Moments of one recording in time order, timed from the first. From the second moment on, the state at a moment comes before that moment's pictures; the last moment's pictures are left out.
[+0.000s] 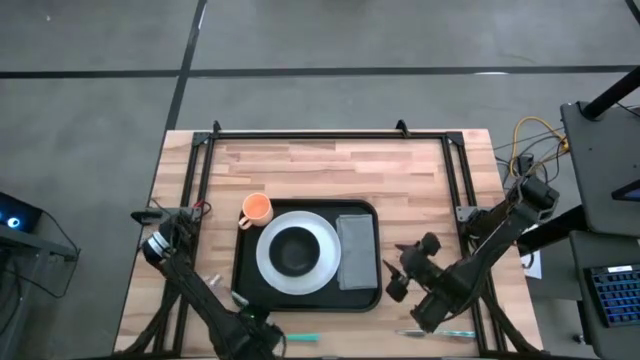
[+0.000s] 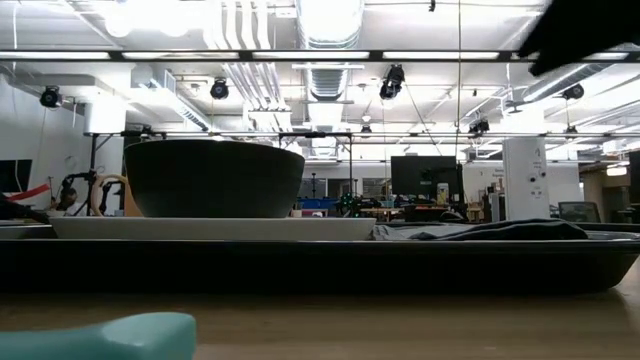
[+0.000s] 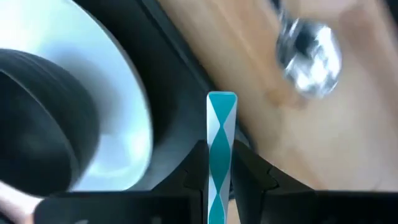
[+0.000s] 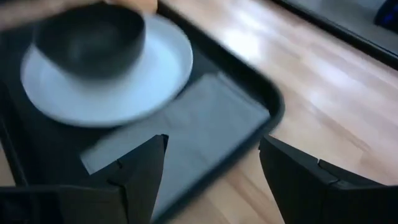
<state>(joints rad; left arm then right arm) -0.84 2.06 1.83 -1.47 -0.21 -0.22 0.82 1.60 1.16 -1.10 0.94 1.52</state>
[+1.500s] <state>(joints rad) -0.52 1.94 2.18 -1.20 -0.56 0.74 0.57 1.56 0.95 -0.42 1.29 1.24</state>
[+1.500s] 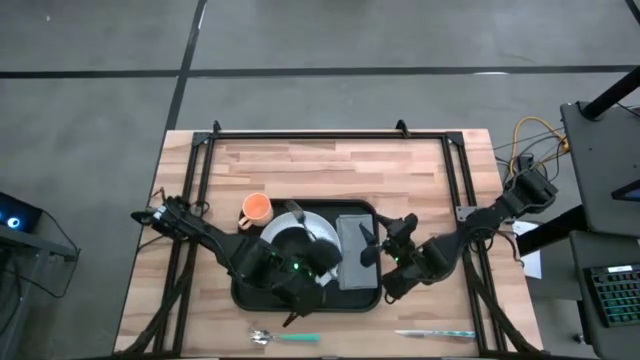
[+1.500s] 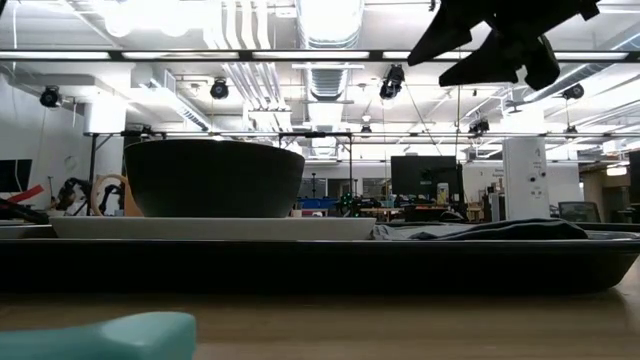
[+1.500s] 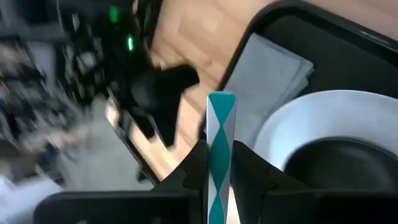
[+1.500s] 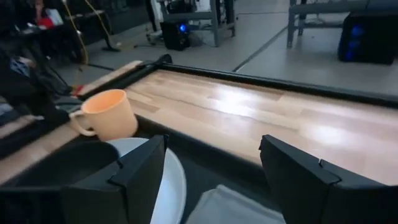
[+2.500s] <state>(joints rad) -0.49 1.94 1.69 -1.06 -0.65 0.94 0.26 1.33 1.01 -0.19 0.51 0.61</state>
